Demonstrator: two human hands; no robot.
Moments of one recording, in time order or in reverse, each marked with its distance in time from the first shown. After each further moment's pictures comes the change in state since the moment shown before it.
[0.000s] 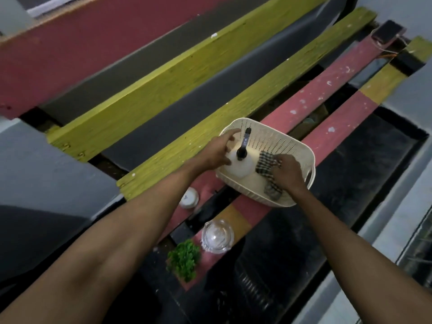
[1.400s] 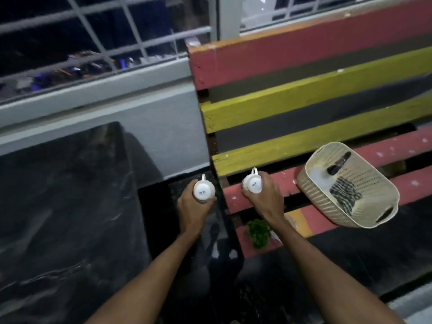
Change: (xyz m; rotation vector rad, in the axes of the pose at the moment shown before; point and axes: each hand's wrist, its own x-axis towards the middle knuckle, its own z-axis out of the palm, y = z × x) left_hand -0.375 -0.110 0.001 -0.359 1.109 -0.520; right_hand -0.198 -0.180 0.156 -0.040 -0.168 -0.414
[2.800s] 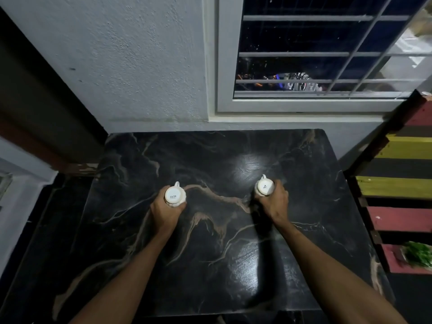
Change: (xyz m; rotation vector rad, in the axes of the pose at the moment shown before) left_hand -0.022 -0.282 -0.684 -0.022 0.418 -0.261; right_hand -0.296 -0.484 0.314 0.117 -0.169 -0.021
